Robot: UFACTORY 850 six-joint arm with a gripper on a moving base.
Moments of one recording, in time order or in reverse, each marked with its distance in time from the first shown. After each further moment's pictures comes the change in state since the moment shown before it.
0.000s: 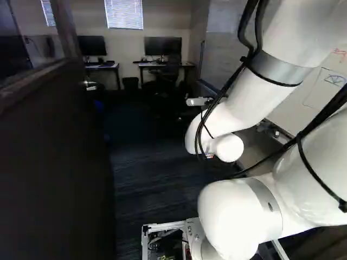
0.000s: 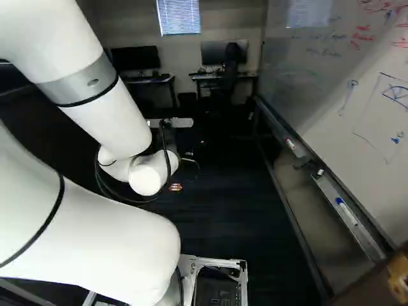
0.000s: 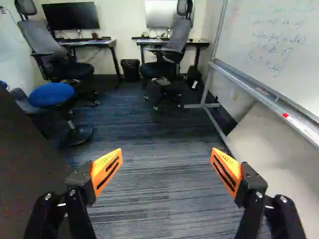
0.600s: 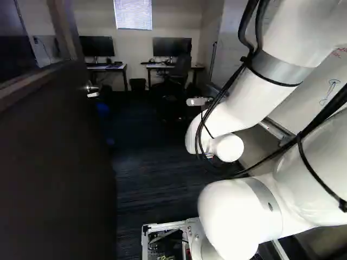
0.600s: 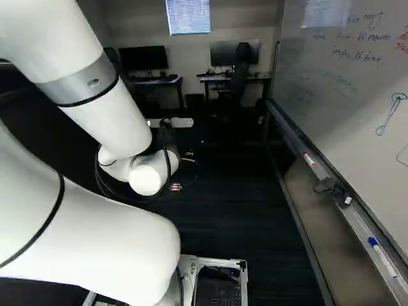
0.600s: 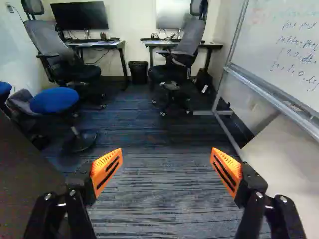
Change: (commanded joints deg) arm 0.0 0.0 0.0 0.0 0.0 0.0
